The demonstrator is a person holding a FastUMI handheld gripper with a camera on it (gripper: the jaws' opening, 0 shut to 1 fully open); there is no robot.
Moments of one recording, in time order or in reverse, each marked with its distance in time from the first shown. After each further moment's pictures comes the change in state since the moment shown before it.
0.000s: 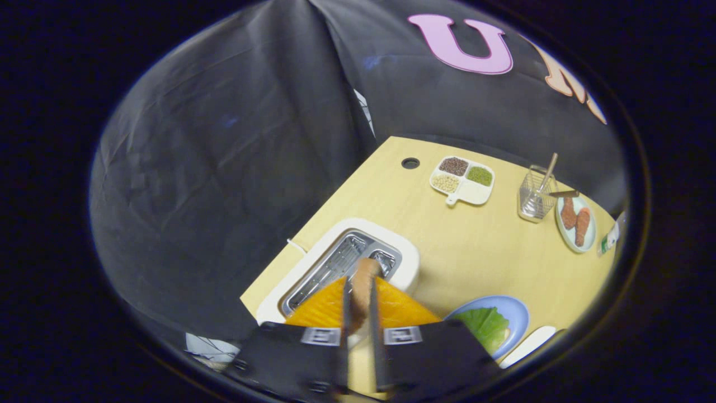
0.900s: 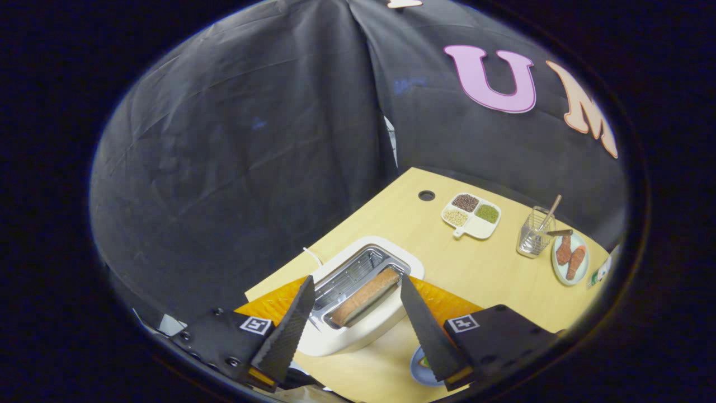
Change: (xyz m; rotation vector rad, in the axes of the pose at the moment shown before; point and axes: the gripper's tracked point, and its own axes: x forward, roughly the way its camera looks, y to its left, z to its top) arm -0.032 0.017 0.015 -0.144 -0.121 0.062
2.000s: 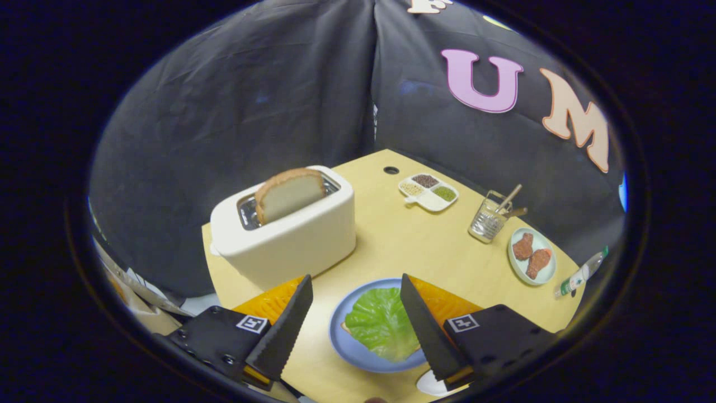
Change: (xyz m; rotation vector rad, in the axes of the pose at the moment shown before) arm -0.058 -0.097 -0.087 -0.206 -0.017 -0.078
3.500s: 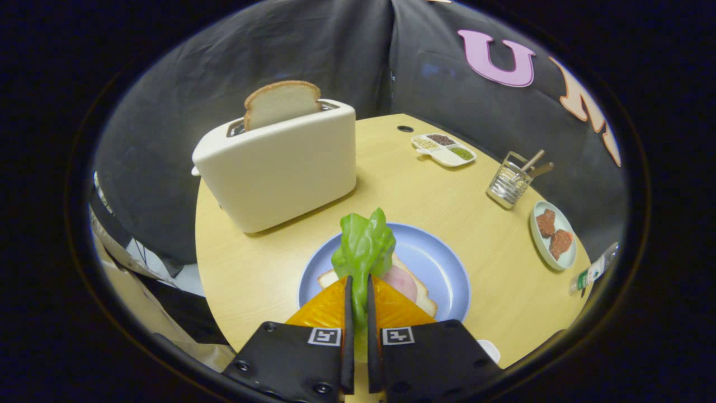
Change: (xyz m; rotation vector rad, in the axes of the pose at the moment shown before) arm 0.036 -0.029 -0.118 -0.103 0.151 0.089
